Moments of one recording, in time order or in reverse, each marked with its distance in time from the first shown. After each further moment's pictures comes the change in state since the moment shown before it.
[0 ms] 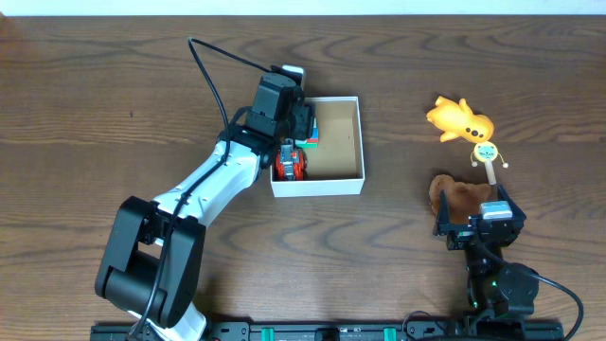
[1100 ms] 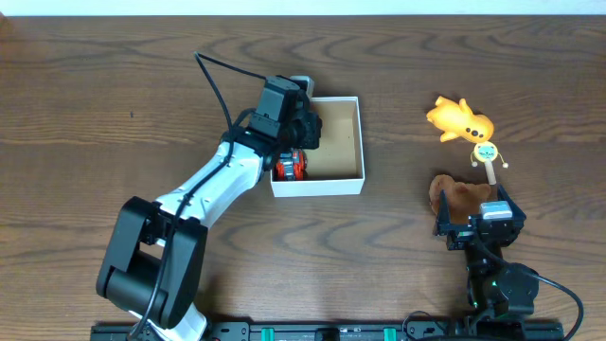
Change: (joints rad) left arm -0.020 0.000 0.000 -0.089 0.238 -0.182; right arm 0.000 0.000 0.000 0.000 0.000 0.000
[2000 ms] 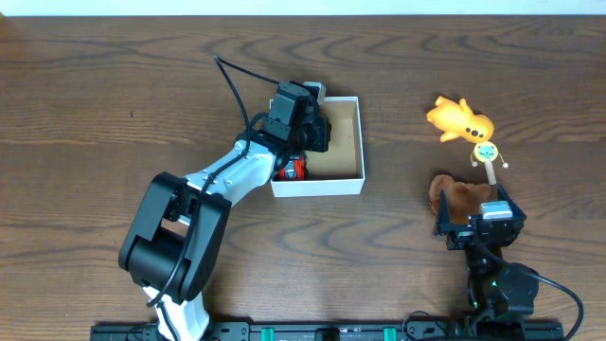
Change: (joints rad) left arm -0.019 0.135 0.001 0.148 0.048 0.001; right arm 0.000 0.000 0.000 0.000 0.000 0.000
